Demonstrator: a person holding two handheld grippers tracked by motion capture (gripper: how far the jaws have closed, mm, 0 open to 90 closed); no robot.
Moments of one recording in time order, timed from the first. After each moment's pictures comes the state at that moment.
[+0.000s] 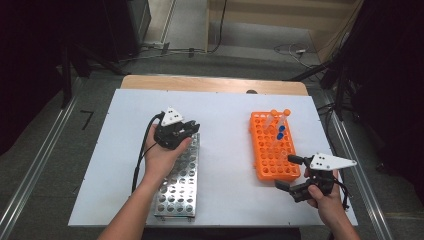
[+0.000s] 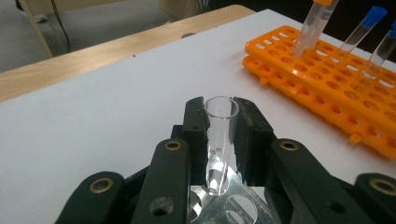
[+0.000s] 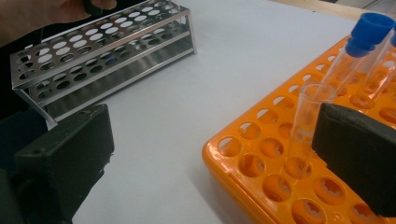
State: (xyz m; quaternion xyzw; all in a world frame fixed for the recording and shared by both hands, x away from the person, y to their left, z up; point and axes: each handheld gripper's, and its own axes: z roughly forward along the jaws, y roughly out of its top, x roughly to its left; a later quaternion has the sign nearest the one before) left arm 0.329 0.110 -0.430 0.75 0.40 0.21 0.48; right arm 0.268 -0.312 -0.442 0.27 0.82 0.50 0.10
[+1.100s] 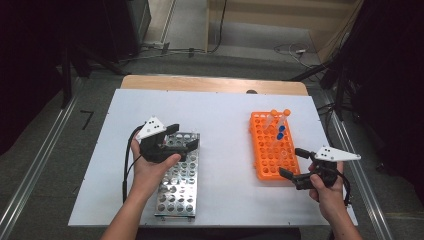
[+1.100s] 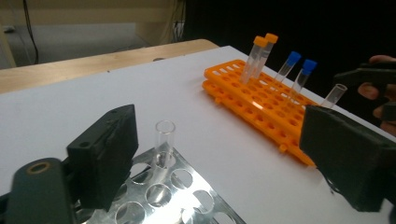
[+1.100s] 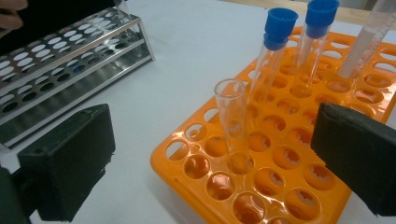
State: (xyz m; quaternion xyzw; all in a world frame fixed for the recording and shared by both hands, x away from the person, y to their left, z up) left arm 0.272 0.135 -0.415 0.70 0.39 0.17 0.57; right arm 0.288 -0.325 -0.446 0.33 0.79 0.50 0.12
